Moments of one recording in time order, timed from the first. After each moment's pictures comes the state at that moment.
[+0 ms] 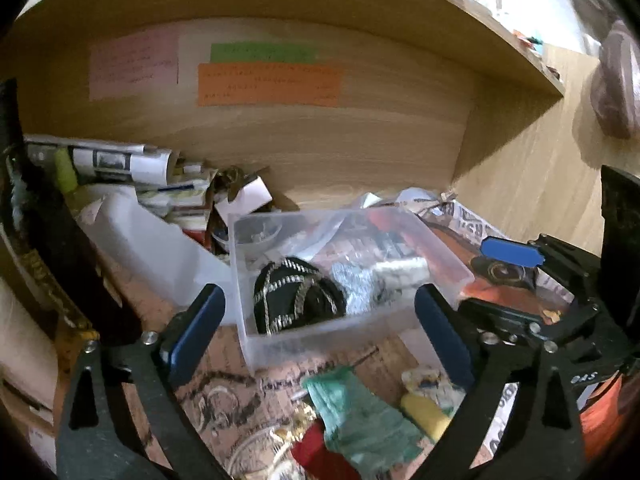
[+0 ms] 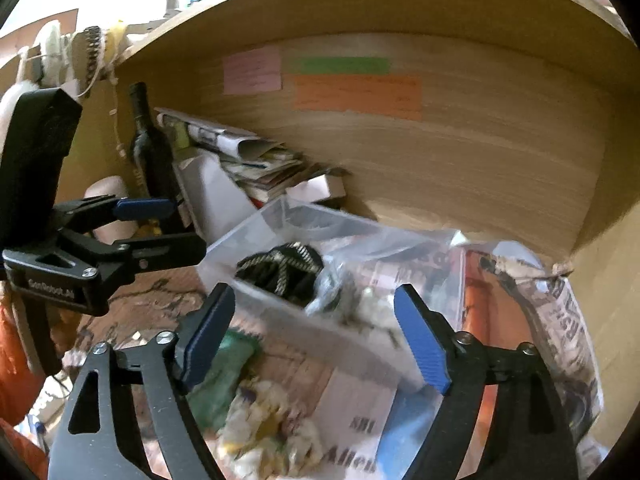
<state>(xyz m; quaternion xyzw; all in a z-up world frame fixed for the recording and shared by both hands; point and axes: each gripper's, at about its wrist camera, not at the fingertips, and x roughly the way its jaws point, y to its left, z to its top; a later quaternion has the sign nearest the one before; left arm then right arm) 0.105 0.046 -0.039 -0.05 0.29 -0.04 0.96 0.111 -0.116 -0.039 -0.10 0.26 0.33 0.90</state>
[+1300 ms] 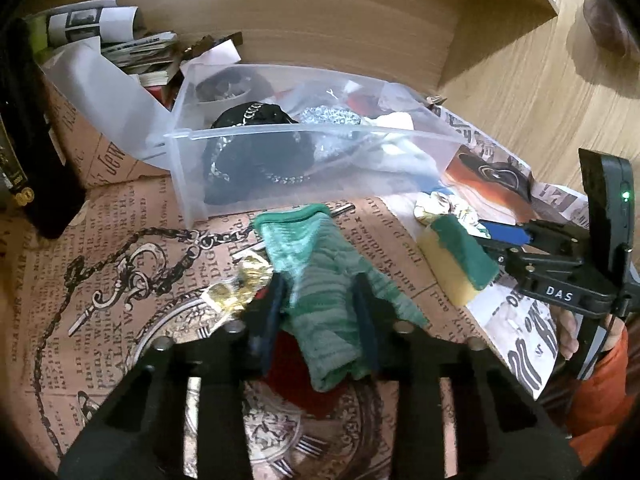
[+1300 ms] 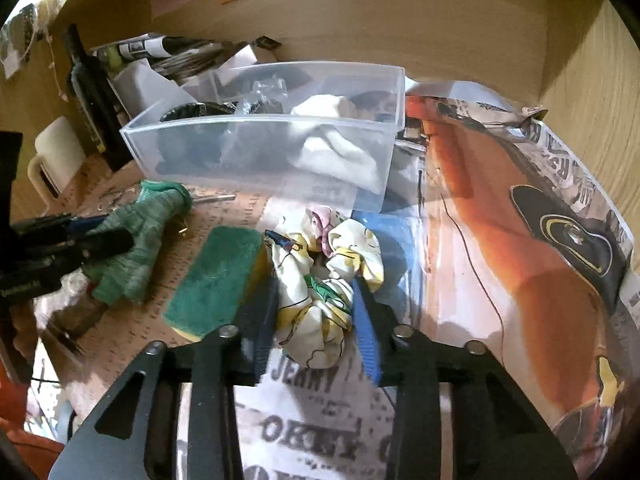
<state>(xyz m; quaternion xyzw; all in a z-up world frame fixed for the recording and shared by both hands) 0.076 0.015 -0.142 -0.06 0.39 -0.08 0.91 0.106 -0.173 -0.131 -0.07 0.40 0.25 0.88</state>
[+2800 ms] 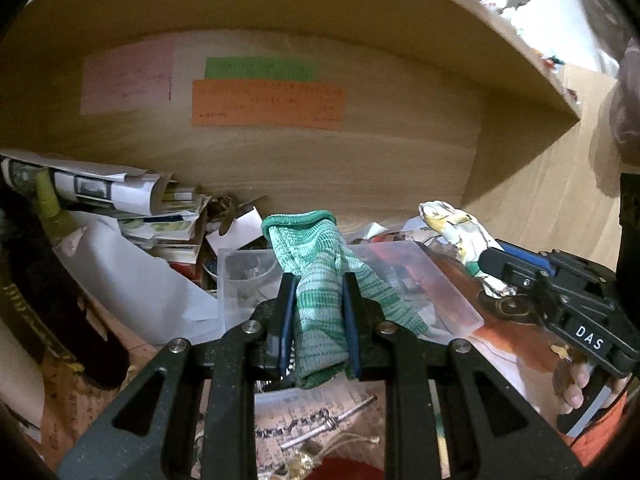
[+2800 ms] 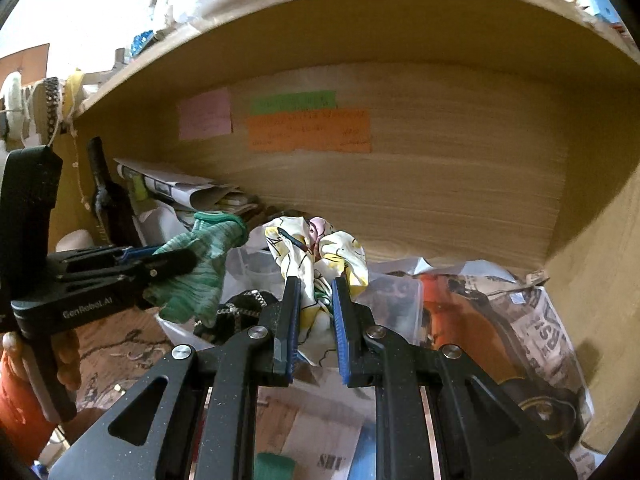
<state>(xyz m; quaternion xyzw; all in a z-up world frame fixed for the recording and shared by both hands) 0.147 0.039 -0.039 -0.06 0.25 -0.03 0.97 0.145 -0.135 -0.016 -0.05 0.22 0.28 0.93</state>
